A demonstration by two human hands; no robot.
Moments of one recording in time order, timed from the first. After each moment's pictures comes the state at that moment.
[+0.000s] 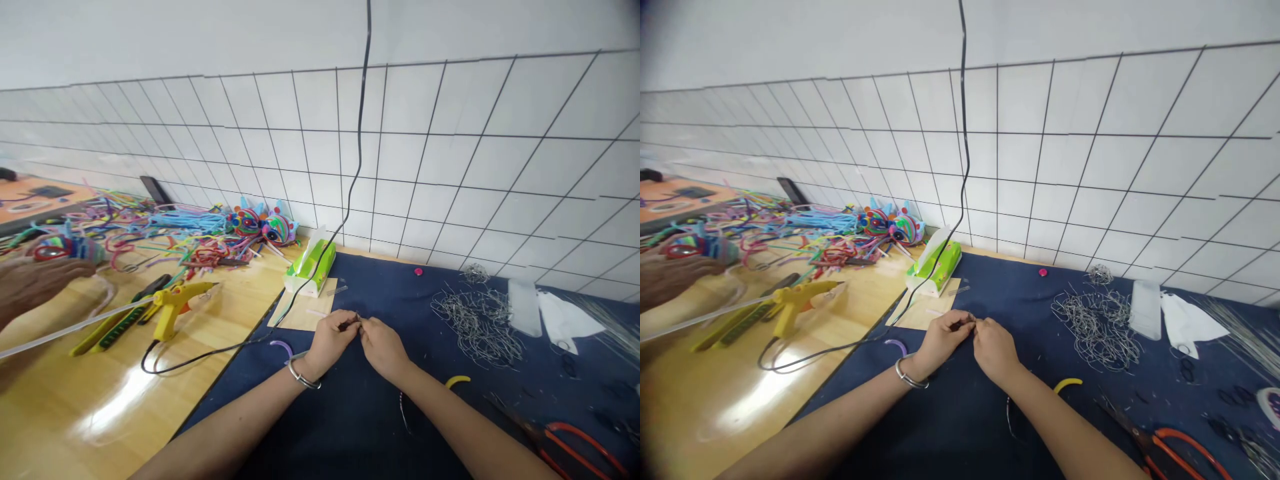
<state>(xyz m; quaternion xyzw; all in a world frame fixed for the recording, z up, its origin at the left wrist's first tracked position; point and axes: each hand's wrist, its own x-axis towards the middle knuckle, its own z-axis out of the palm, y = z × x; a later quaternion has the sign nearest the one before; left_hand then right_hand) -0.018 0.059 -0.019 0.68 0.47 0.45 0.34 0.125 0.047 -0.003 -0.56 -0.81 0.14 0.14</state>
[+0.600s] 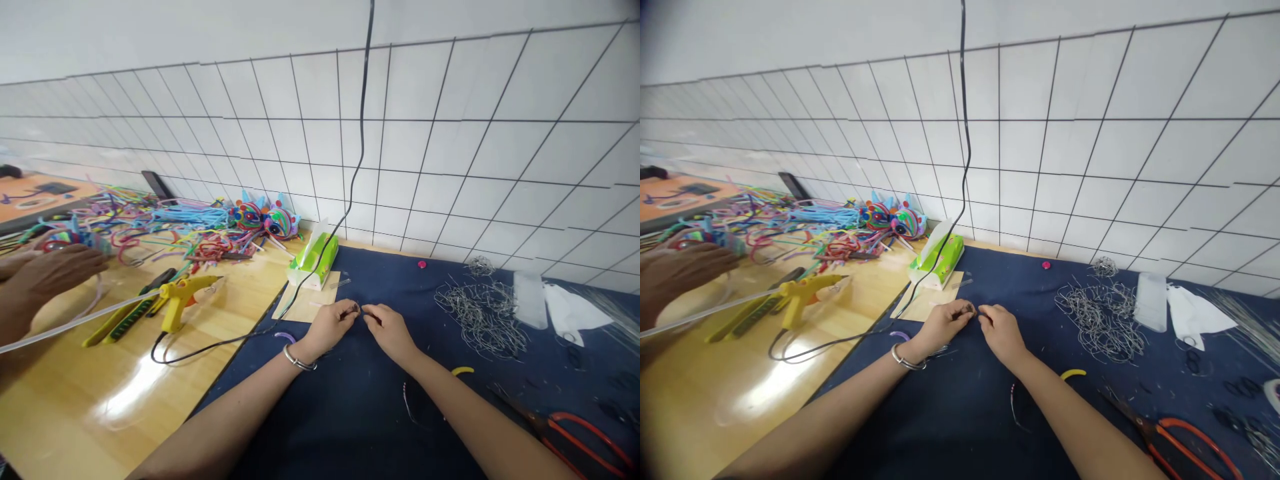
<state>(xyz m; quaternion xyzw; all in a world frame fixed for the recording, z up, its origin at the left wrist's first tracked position) -0.034 0.065 -0.001 0.77 0.46 0.34 0.29 0.134 0.059 -0.013 -0.51 -0.76 0.24 0.32</state>
